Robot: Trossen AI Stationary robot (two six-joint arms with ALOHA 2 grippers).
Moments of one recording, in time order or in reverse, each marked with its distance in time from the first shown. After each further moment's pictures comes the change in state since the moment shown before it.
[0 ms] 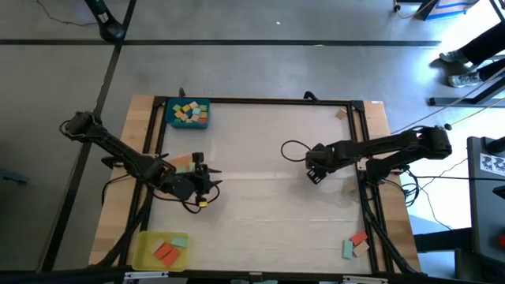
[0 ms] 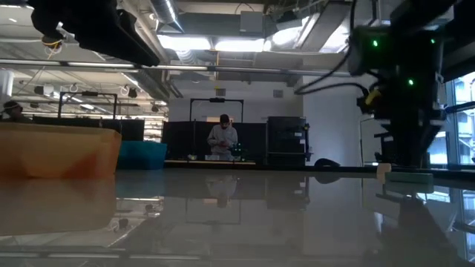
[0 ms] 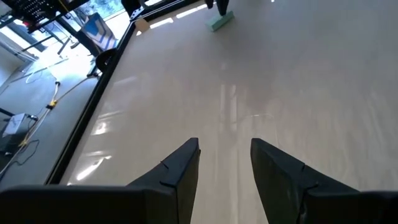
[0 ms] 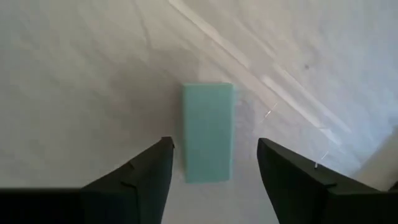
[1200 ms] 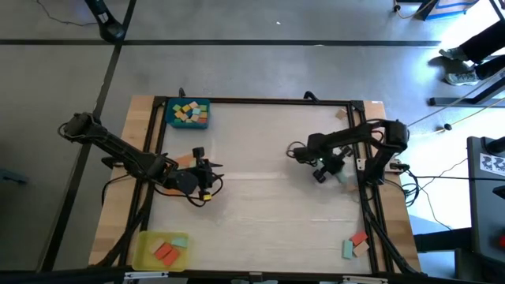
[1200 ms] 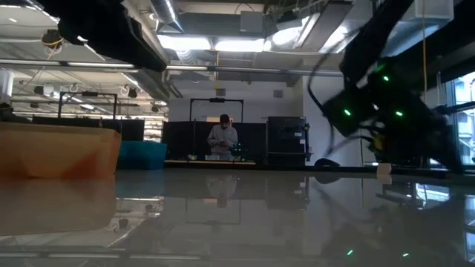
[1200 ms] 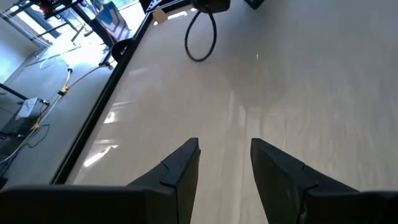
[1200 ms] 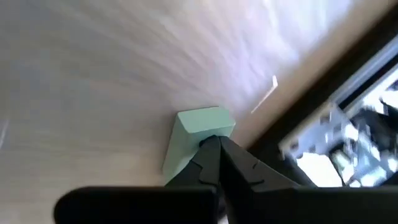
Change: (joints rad) left arm 0.069 0.000 0.000 0.008 0.000 -0.007; right arm -0.205 0.441 0.116 -0.349 -0.168 -0.082
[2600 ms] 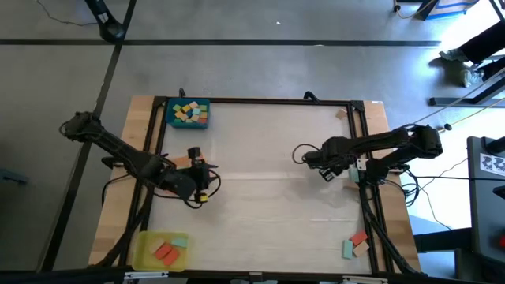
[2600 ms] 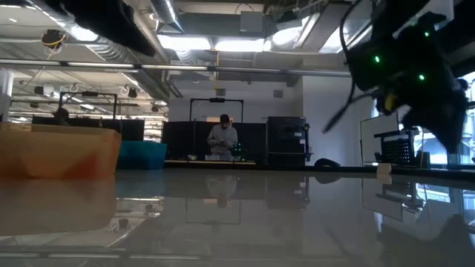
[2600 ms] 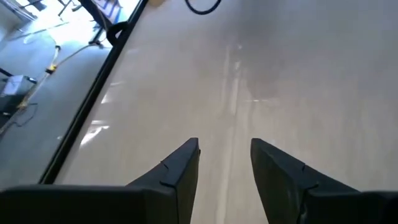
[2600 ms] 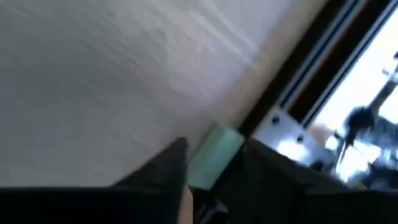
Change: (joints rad) left arm -0.056 -0.001 0.161 -0.300 -0.003 -0.175; right arm 0.167 -0.335 0.002 -0.099 0.184 0.154
